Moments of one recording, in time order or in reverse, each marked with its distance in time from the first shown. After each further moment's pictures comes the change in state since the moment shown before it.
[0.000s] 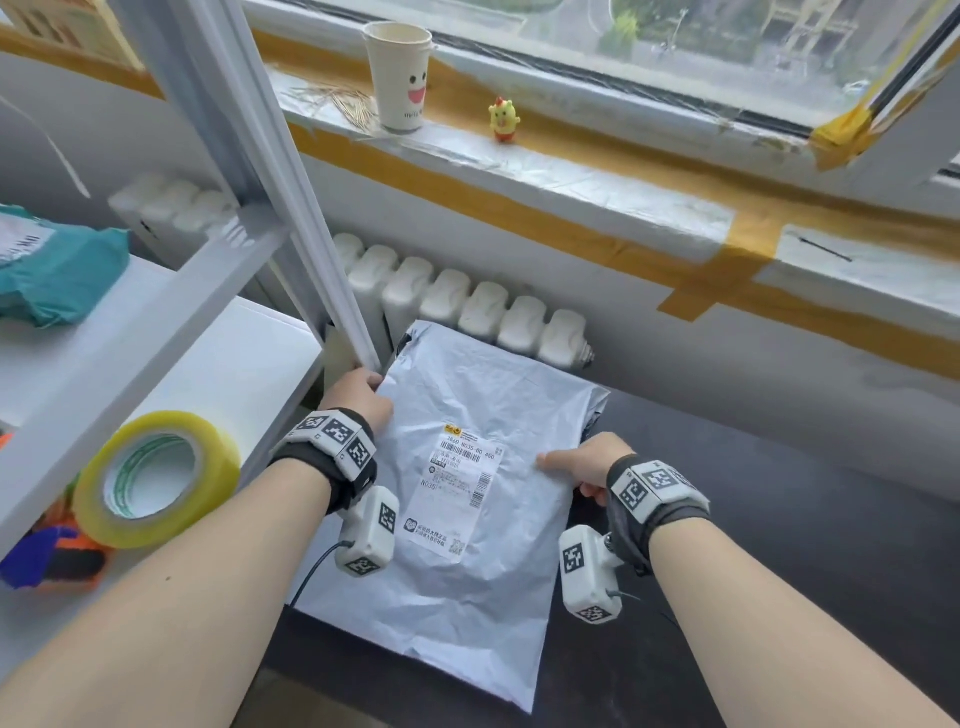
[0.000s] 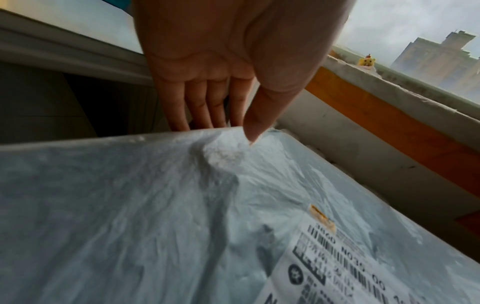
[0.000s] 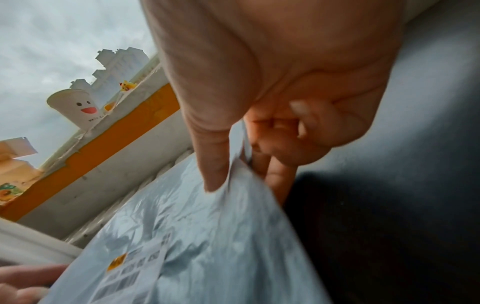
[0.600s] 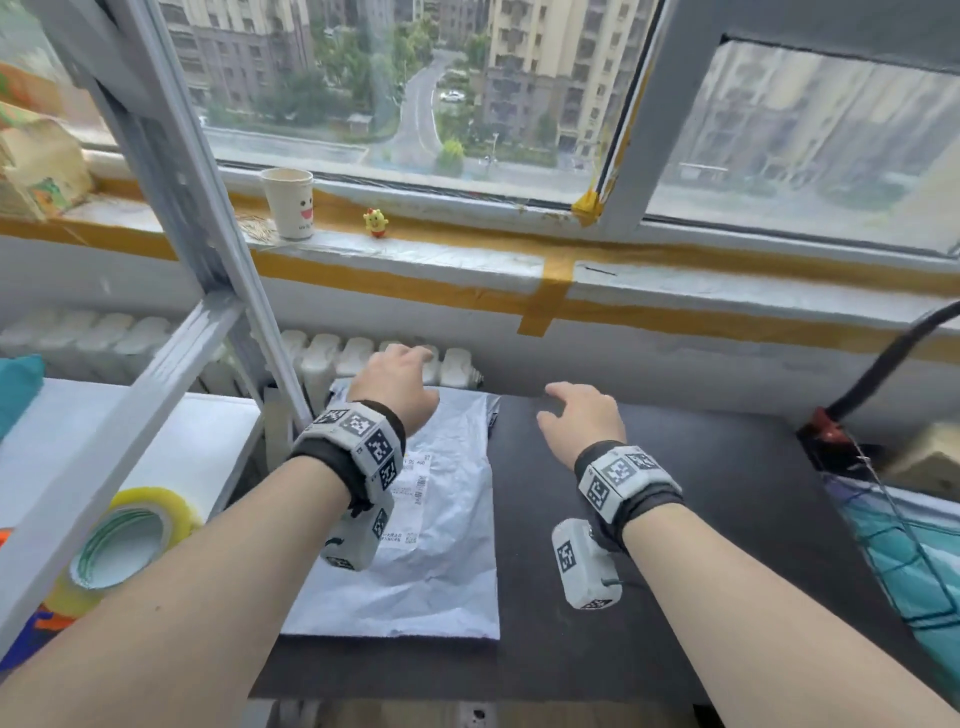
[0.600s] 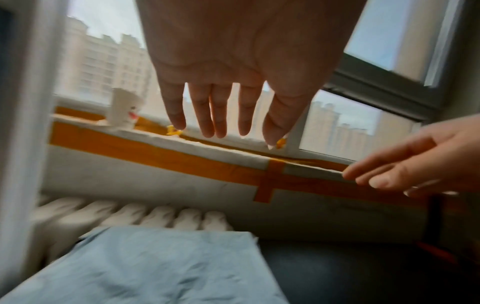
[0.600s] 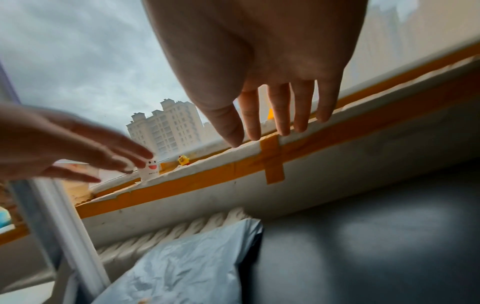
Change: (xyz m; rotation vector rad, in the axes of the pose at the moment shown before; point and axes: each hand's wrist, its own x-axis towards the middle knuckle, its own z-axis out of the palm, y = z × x) left_hand -0.137 0.095 -0.029 0.404 0.049 0.745; right_hand -0.143 0.040 -0.027 -0.092 0.688 -0.252
